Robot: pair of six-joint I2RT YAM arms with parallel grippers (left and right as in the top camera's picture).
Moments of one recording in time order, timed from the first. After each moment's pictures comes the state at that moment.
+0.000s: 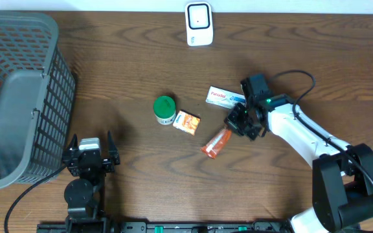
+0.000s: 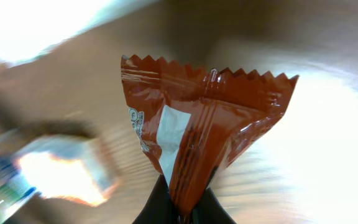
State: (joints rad) left arm 0.03 0.04 0.03 -0.14 -0.11 0.09; right arm 0.34 1.72 1.03 -0.61 -0.31 1.00
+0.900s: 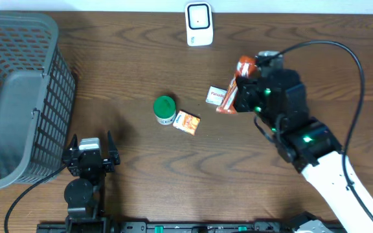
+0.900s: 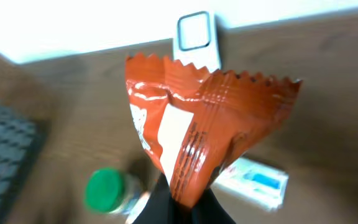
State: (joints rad) left arm 0.03 0.04 0.03 -0.14 -0.11 0.09; right arm 0.47 1.22 1.05 -0.31 0.11 0.40
